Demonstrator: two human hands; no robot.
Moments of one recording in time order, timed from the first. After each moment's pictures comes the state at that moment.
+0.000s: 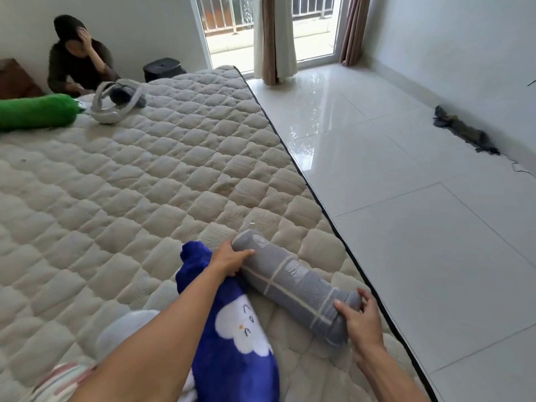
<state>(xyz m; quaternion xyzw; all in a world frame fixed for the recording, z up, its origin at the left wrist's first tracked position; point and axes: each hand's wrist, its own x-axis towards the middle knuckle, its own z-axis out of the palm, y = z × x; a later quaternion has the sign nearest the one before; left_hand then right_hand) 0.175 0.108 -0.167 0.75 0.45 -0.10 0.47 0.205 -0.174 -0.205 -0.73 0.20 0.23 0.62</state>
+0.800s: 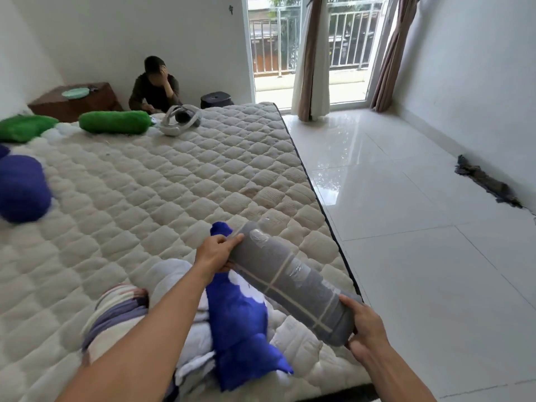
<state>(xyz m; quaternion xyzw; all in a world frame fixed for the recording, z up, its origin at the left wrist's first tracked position) 0.039 0.007 -0.042 0.70 0.48 0.10 0.51 0.150 -0.266 -0.112 -0.59 0.20 0.36 0.70</state>
